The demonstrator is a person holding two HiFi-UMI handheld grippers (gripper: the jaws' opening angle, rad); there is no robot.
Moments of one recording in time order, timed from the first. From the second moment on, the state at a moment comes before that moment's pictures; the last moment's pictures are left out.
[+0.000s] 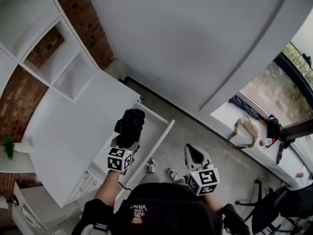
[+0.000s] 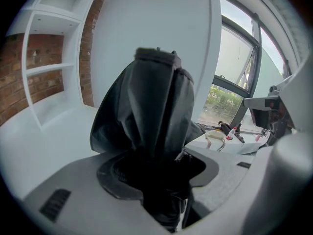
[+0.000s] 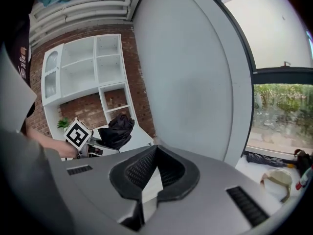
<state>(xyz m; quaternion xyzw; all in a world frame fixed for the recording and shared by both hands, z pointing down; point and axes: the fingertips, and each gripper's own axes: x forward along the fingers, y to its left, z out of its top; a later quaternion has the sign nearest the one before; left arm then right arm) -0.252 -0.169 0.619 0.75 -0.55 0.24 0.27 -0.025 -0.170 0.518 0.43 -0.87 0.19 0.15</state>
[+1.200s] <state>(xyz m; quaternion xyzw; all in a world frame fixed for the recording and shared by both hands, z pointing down) -0.227 -0.189 0.804 0.71 -0.42 0.41 0.38 -0.001 -0.167 0.569 0.50 -0.81 0.25 0.18</state>
